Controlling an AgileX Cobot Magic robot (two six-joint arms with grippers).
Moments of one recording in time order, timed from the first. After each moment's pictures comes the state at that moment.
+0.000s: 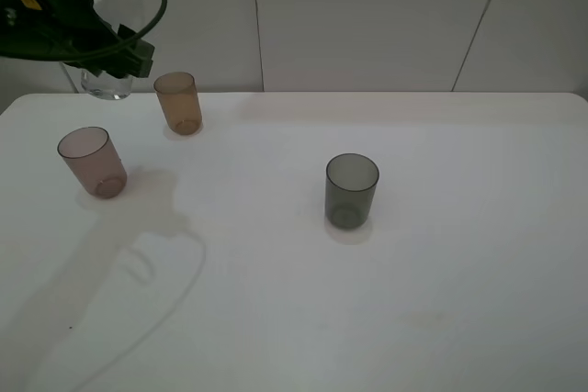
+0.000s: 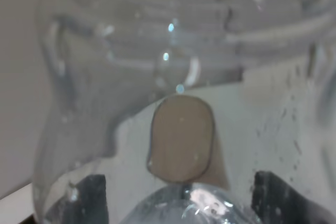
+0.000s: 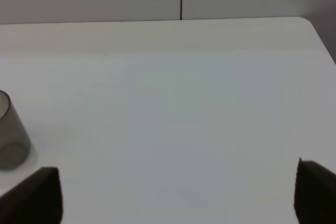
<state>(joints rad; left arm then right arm) -0.21 1.54 -0.87 -0.09 -0.14 0.46 -0.10 0.01 -0.52 0.00 1.06 -0.01</state>
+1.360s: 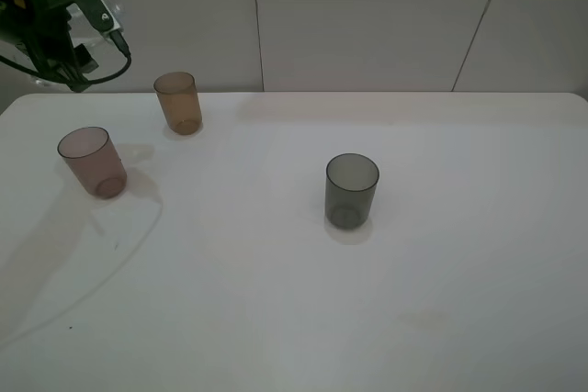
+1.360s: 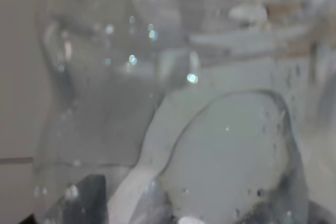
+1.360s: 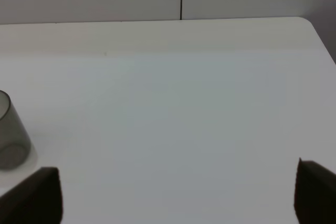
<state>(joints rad) -0.04 1.76 -1.14 0.39 0.12 0.59 -0.10 0.01 -0.52 0.00 1.06 -0.01</state>
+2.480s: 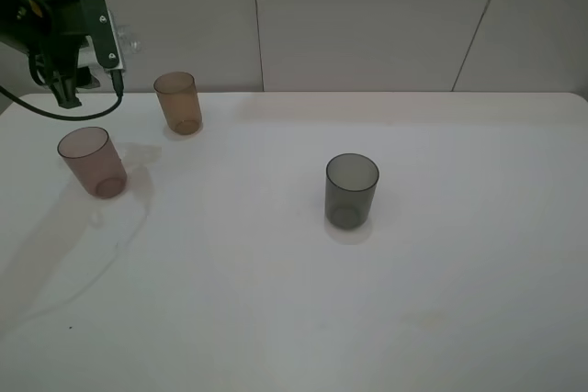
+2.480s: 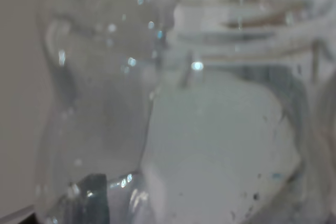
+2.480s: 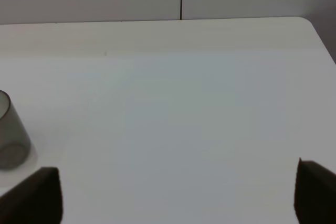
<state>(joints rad) -0.04 1.85 -1.22 0.29 0.21 1.03 -0.10 0.01 -0.52 0.00 1.06 -0.01</state>
